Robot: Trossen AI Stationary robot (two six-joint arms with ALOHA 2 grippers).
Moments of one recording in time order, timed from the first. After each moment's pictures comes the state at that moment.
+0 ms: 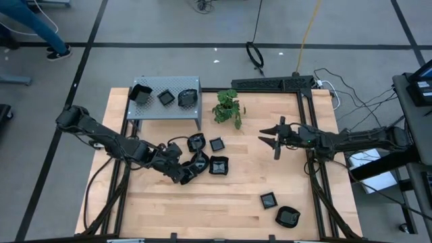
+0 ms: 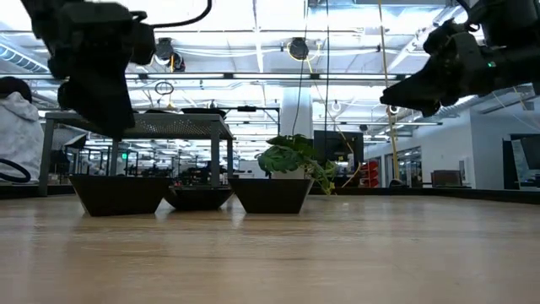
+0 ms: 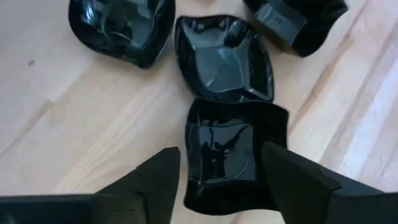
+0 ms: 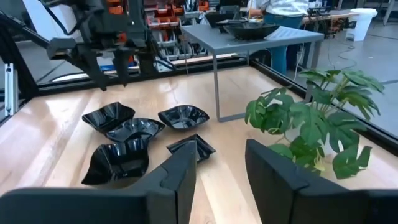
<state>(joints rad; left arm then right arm) -0.38 1.30 0.78 -0.57 -0.29 -1.01 -0.06 0.64 0.13 0.37 0.16 0.12</state>
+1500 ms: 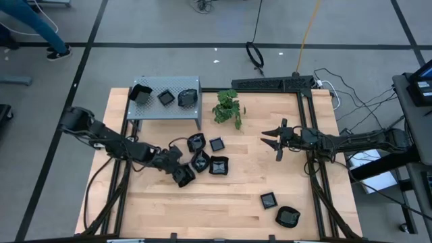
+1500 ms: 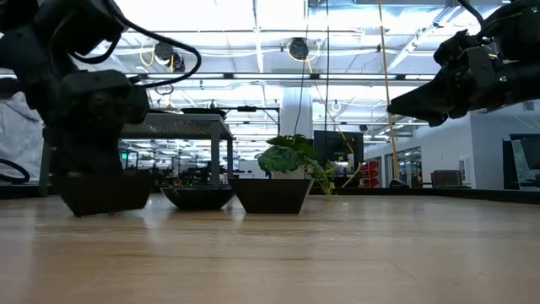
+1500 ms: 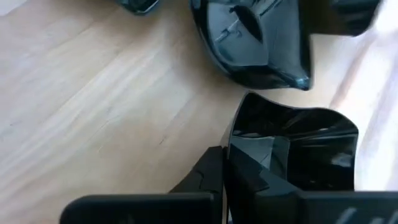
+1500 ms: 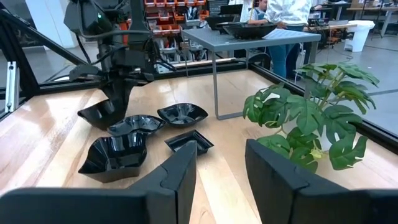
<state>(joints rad) -0.33 1.36 0.47 -0.05 -0.18 -1.03 -0.06 0.58 0.02 0.47 0.16 0.09</state>
